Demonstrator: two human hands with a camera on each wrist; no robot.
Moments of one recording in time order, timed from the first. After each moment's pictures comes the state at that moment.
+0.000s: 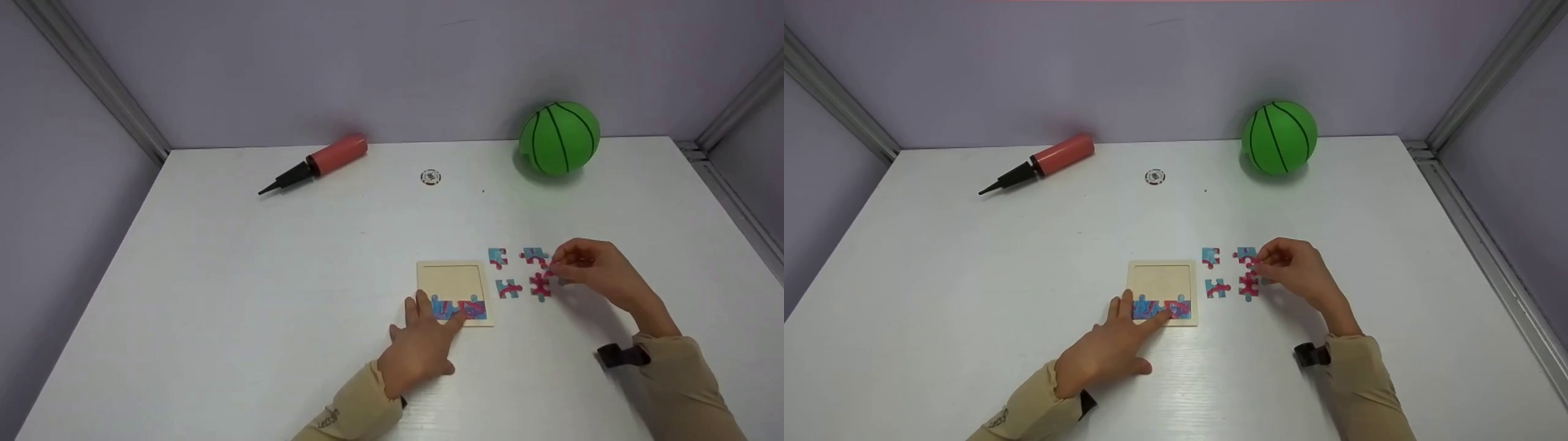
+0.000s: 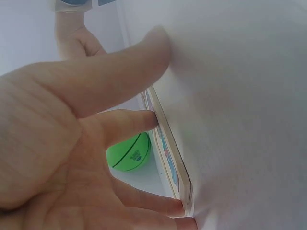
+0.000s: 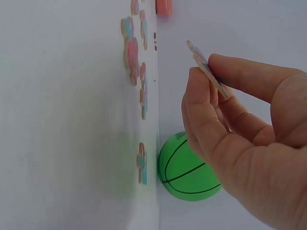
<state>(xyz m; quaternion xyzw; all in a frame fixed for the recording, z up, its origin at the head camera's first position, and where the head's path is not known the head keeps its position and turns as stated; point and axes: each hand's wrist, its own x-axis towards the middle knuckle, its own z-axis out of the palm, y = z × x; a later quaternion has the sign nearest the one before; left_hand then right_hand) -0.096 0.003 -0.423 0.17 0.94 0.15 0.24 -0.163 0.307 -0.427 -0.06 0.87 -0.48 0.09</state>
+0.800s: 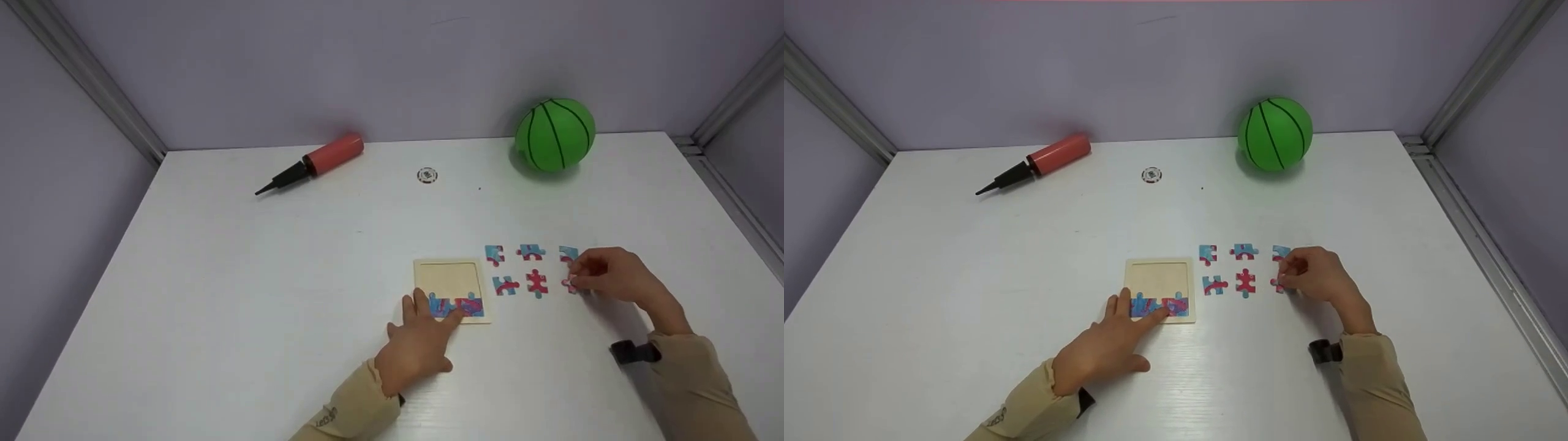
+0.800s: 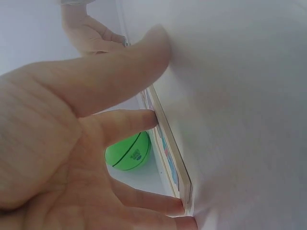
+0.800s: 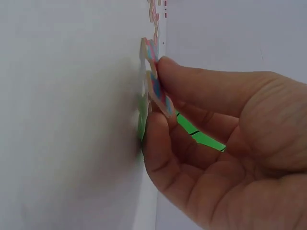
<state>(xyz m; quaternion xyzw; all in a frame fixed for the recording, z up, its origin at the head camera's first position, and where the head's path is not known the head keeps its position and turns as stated) -0.094 0.001 -0.425 0.17 0.94 0.15 0.24 -0.159 0.341 -0.437 -0.03 0.94 -0.33 0.13</state>
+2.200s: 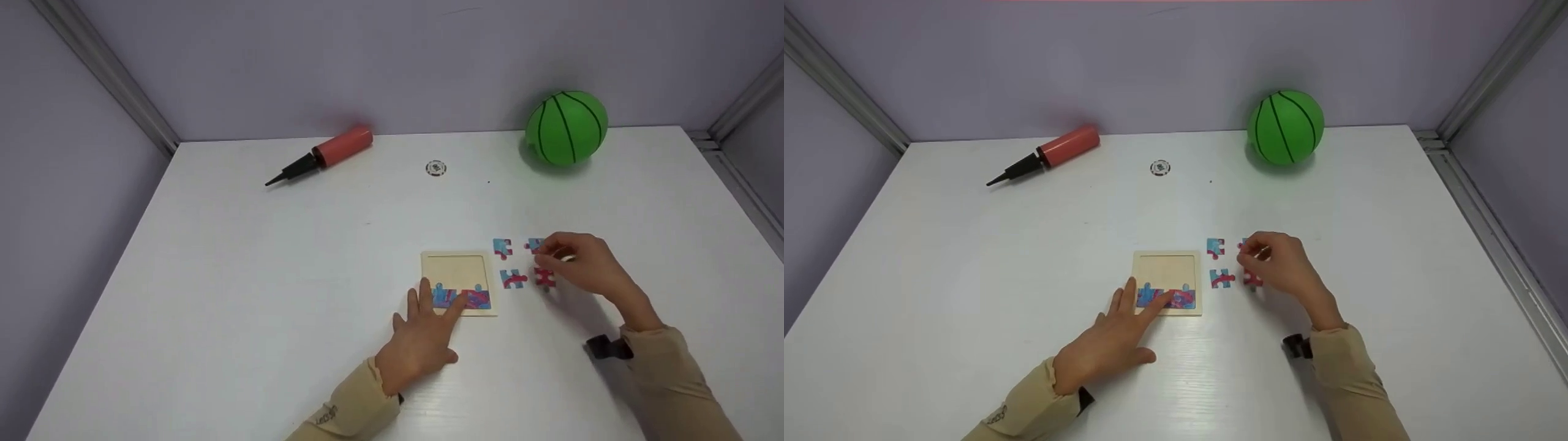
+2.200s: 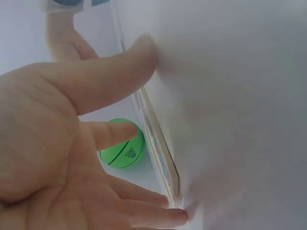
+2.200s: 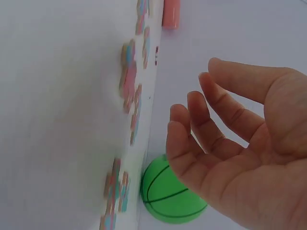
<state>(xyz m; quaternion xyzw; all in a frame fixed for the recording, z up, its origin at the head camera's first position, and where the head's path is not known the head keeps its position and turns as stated) -0.083 -0.005 -0.427 0.18 0.95 0.15 0.20 -0.161 0.274 -0.423 -0.08 0.93 -0.35 0.06</state>
